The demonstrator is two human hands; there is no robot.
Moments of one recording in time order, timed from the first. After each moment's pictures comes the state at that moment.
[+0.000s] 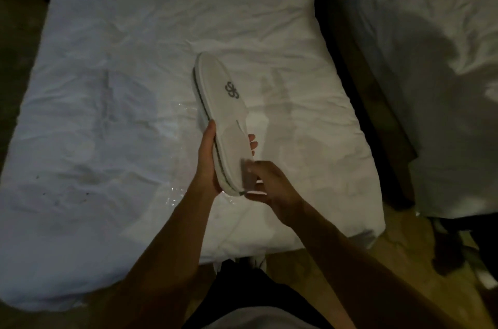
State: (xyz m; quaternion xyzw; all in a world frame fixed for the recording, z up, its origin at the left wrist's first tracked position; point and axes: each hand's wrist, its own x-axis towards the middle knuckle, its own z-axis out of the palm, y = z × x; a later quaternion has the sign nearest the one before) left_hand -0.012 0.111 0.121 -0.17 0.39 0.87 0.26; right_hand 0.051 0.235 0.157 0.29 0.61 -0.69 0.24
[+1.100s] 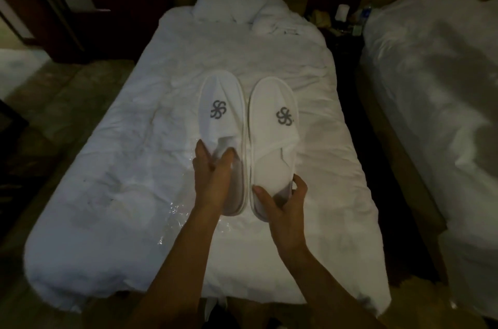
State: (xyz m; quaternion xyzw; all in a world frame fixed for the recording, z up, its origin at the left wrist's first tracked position) left_hand 0.057 0.196 0.243 -0.27 0.72 0.64 -0.06; right_hand 0.099 0.322 0.185 0.11 0.68 -0.72 -0.06
